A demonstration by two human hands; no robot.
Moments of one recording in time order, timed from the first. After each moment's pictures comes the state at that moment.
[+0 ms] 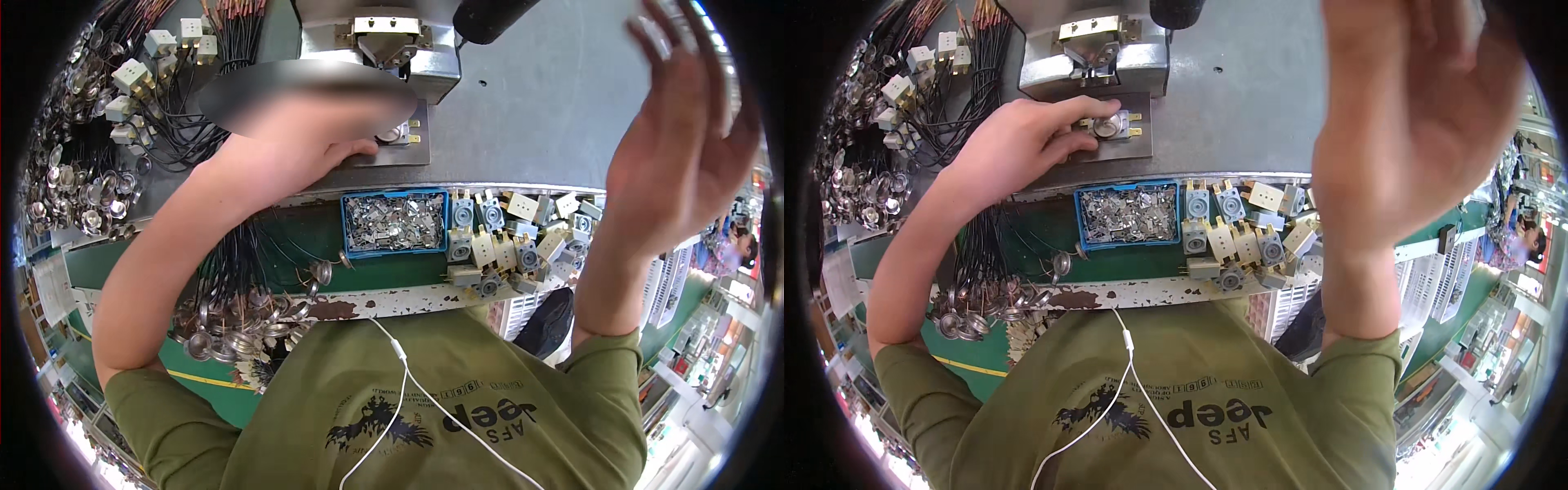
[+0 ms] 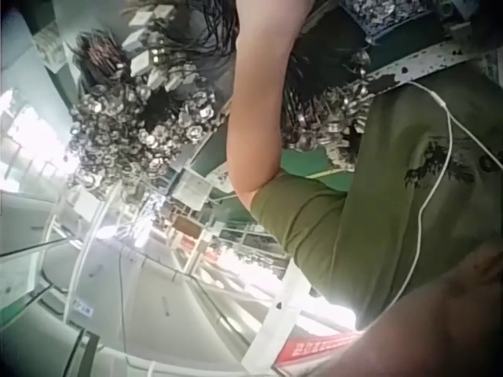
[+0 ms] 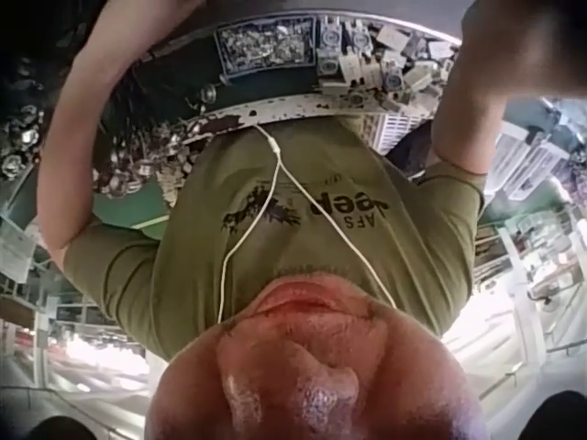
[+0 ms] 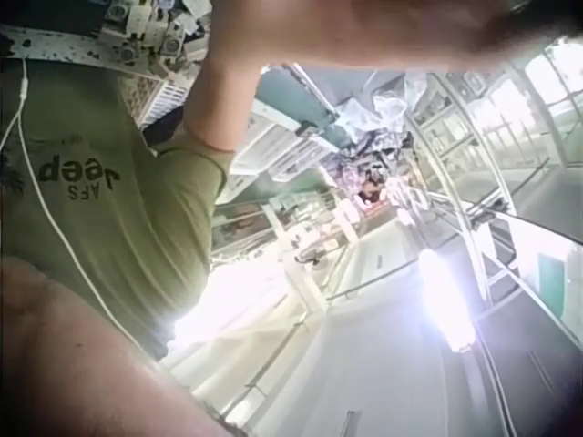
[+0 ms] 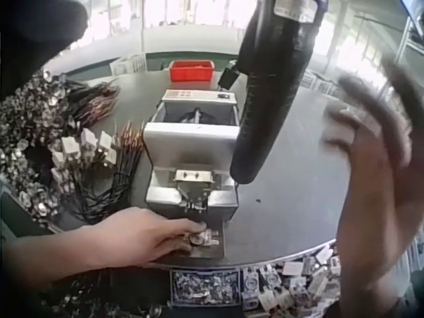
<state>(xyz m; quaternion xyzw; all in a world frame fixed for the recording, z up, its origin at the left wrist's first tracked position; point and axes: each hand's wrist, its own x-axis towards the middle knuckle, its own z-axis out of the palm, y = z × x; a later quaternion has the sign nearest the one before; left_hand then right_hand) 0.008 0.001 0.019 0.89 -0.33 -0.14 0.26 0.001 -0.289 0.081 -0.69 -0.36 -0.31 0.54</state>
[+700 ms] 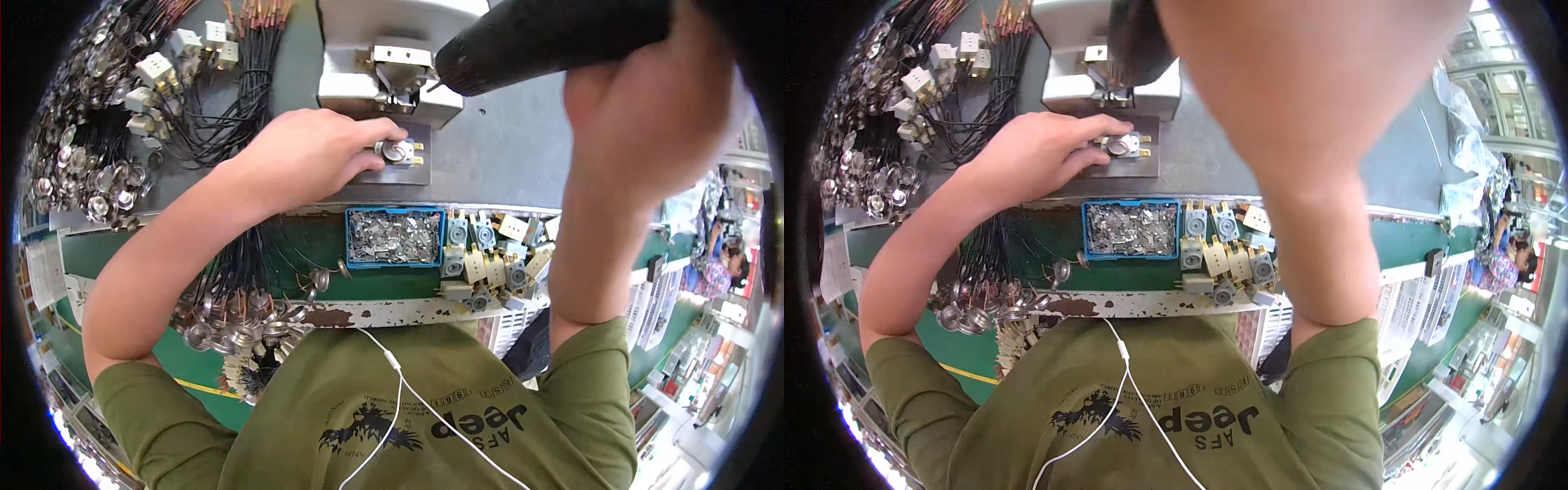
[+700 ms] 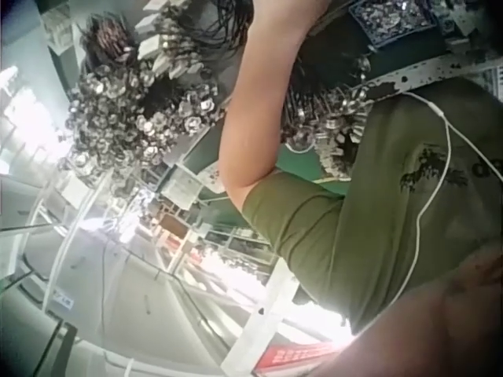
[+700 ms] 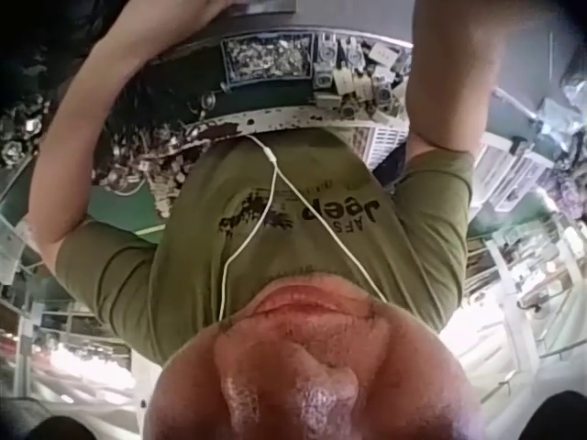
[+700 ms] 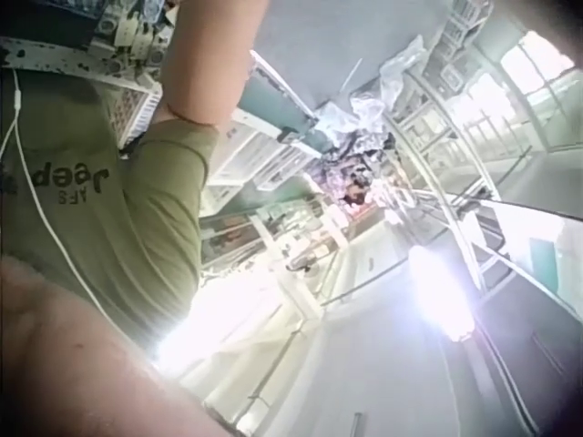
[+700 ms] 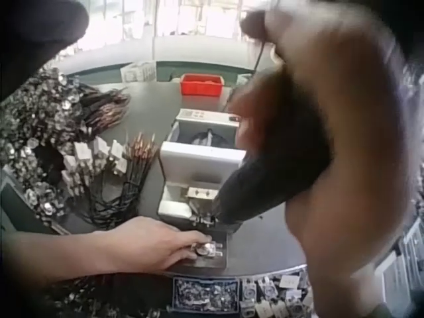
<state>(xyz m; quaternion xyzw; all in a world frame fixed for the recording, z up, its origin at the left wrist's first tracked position) 0.005 0.002 0.021 0.91 -0.34 -0.11 0.21 0.042 -0.255 0.097 -0.63 -0.26 -0.30 0.67</state>
